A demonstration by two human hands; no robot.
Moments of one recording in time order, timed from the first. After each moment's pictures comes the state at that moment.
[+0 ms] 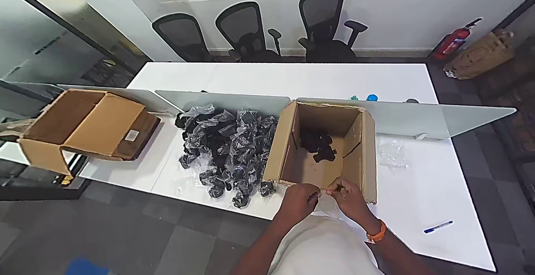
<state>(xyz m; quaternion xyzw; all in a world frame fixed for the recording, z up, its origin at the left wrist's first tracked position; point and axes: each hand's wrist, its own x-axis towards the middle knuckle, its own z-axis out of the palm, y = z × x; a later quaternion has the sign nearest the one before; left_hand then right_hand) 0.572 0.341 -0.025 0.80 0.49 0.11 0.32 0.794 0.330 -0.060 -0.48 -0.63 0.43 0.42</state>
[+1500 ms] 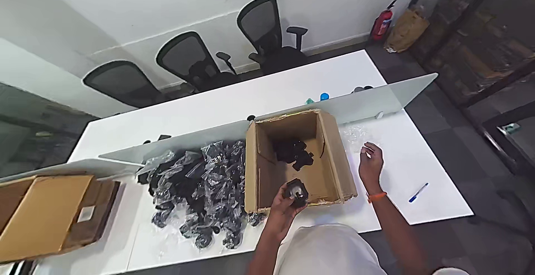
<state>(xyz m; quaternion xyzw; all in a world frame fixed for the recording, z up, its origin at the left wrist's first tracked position) 0.600 0.363 -0.039 0.23 0.39 0.39 0.80 0.941 0.384 -0.122 -0.69 -0.34 0.16 0.62</state>
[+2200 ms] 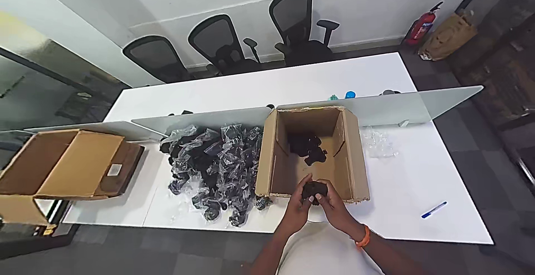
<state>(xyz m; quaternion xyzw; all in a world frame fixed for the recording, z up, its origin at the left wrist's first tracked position) 0.597 0.346 -0.066 0.60 0.34 0.40 0.61 0.768 0.317 -0.073 -0.44 -0.52 0.55 0.49</state>
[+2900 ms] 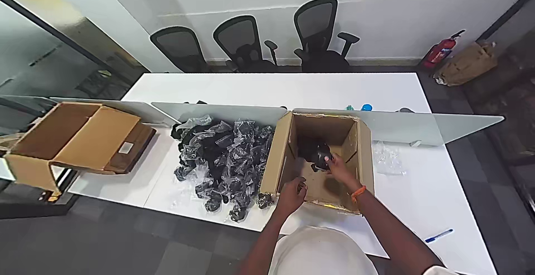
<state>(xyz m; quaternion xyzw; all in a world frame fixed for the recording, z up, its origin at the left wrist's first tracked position) 0.559 0.394 -0.091 0.68 0.57 0.17 0.43 0.791 0.465 -0.086 -0.61 -0.45 0.55 0.34</state>
